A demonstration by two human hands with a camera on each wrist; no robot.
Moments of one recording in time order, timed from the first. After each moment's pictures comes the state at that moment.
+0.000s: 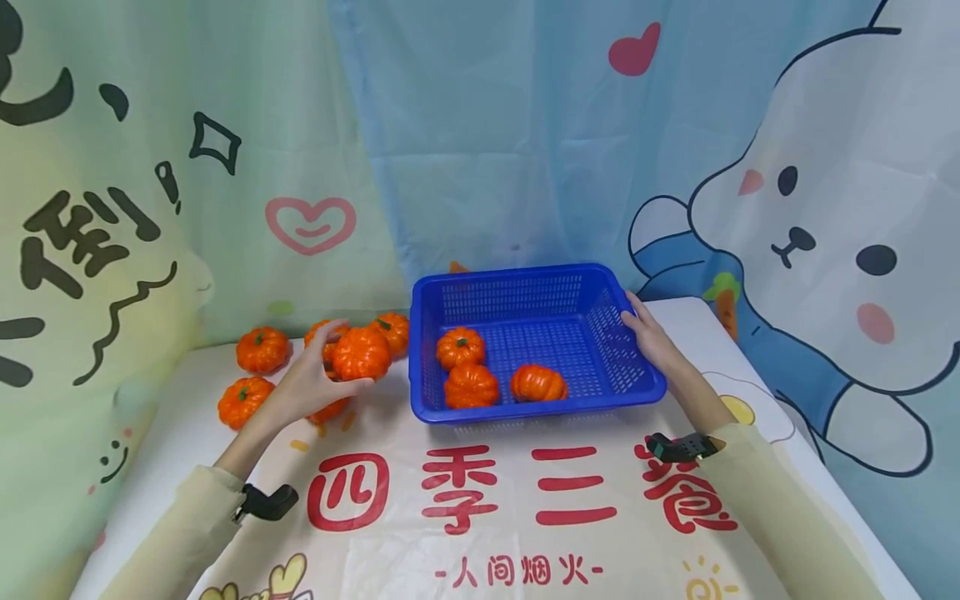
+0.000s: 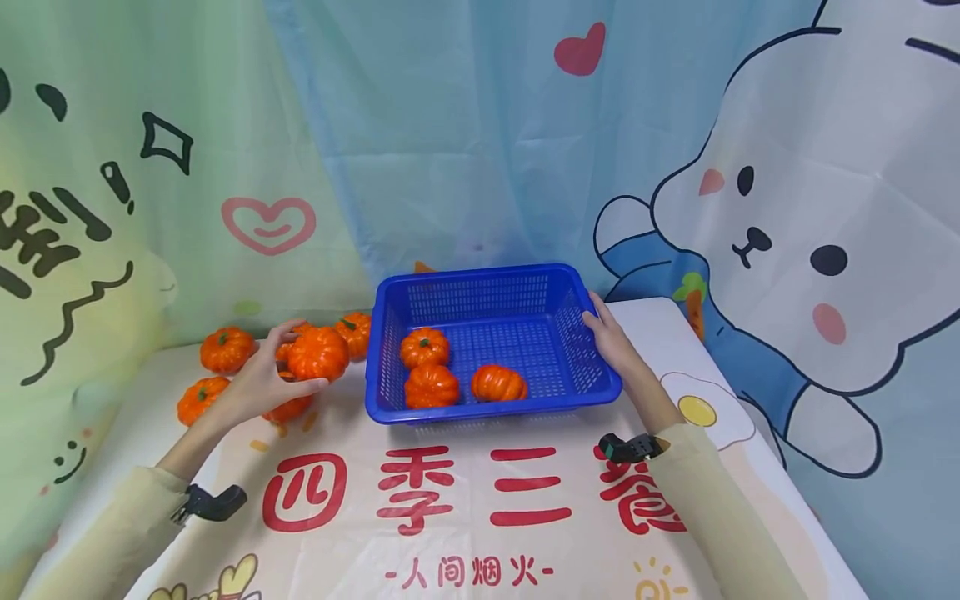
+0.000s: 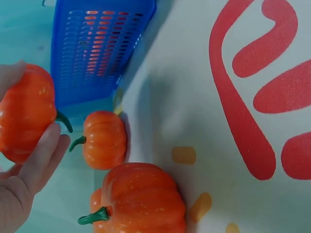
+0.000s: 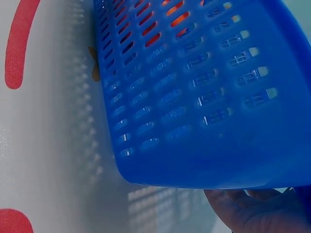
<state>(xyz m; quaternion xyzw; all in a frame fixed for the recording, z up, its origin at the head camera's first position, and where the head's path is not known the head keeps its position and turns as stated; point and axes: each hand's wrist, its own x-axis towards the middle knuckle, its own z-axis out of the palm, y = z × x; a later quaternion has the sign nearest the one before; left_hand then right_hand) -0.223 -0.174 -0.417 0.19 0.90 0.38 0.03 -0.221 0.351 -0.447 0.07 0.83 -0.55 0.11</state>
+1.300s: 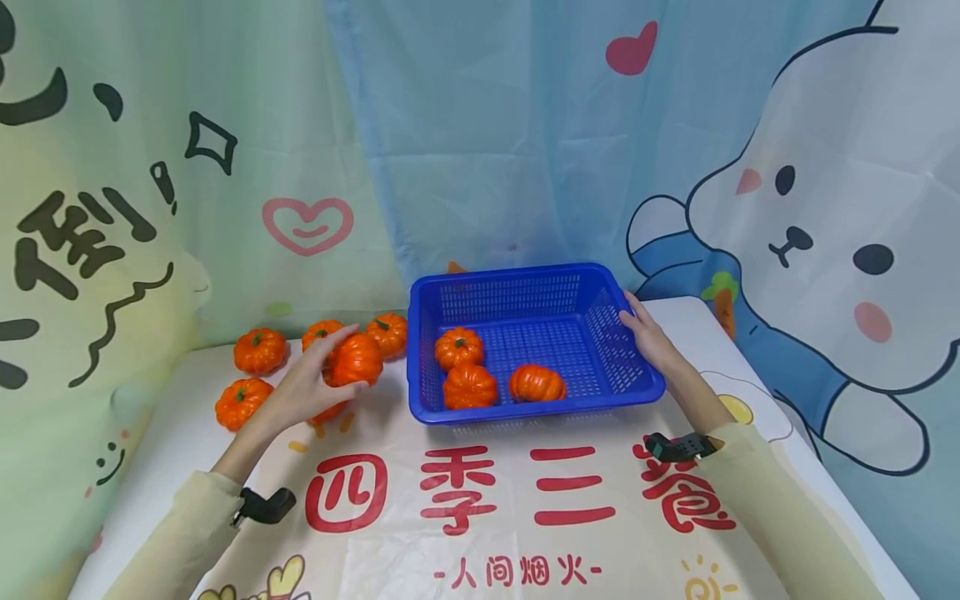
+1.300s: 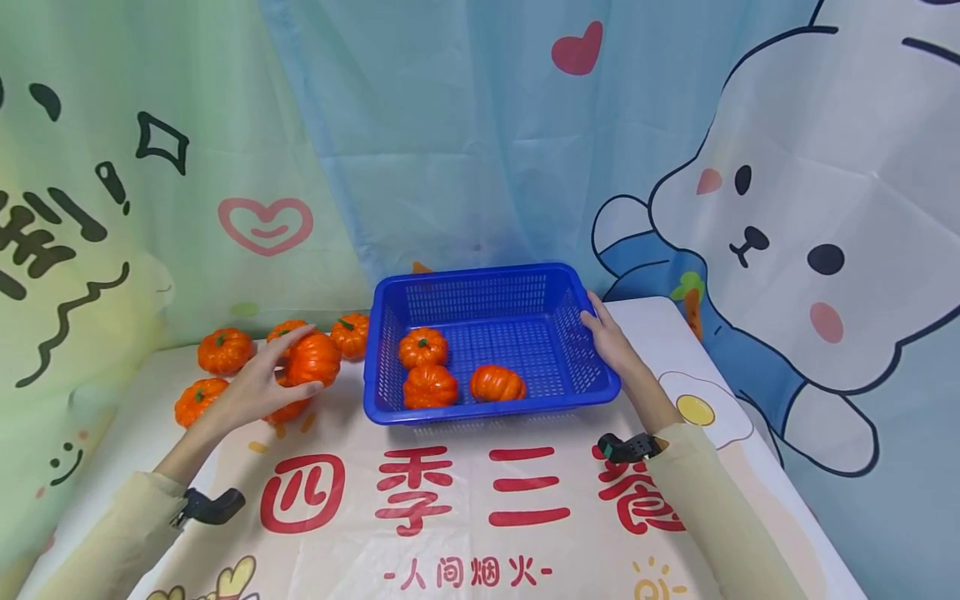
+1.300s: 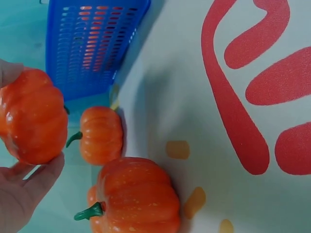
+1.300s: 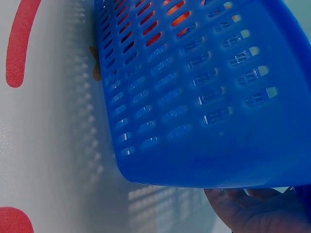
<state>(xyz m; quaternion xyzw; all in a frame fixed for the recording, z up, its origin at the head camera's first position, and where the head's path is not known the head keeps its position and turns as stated) -0.221 -0.176 -0.421 0.24 0.90 0.36 0.01 -0.219 0.350 -0.449 0.07 0.82 -0.55 0.10</state>
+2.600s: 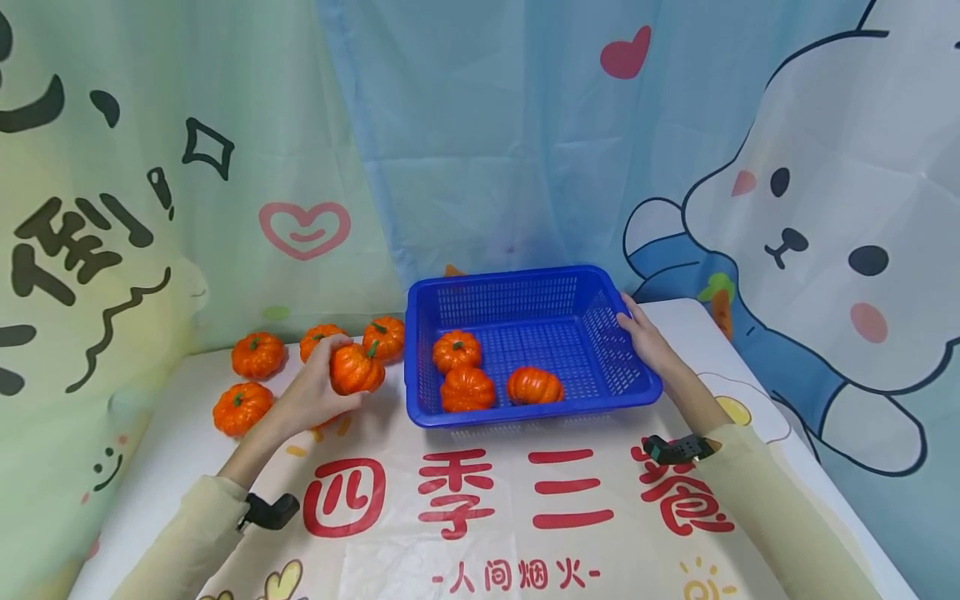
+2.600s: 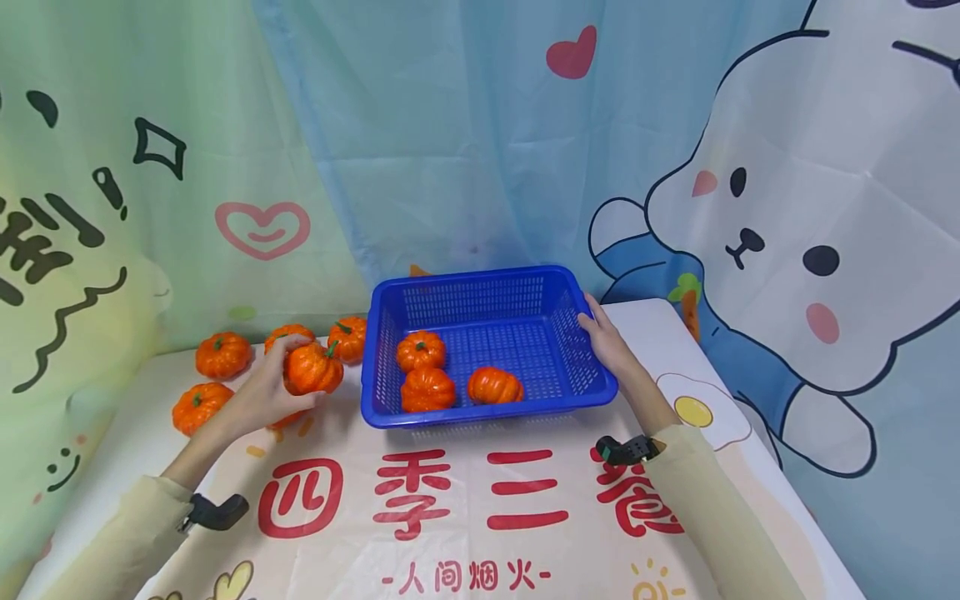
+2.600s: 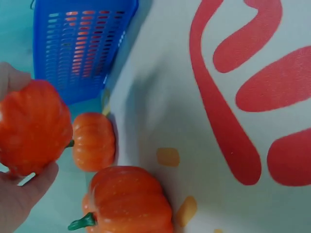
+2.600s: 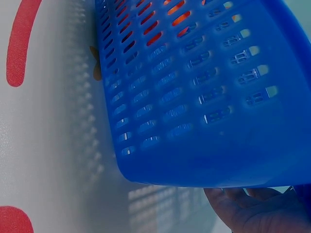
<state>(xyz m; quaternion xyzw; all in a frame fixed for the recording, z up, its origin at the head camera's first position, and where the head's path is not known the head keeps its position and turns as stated) -0.220 -0.169 -0.429 0.23 0.91 0.36 0.01 -0.219 0.350 -0.450 0.07 0.83 -0.55 0.10</state>
